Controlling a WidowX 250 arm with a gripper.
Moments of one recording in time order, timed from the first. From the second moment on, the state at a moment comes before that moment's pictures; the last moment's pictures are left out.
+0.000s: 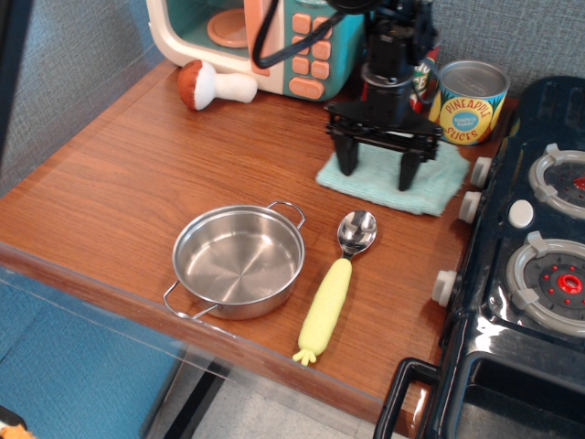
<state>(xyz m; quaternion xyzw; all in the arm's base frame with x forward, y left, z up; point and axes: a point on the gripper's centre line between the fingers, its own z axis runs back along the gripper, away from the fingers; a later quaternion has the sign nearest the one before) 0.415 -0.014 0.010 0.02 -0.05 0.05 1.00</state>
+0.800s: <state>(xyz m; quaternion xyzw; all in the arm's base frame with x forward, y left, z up) 0.392 0.088 0.008 0.04 -0.04 0.07 1.00</state>
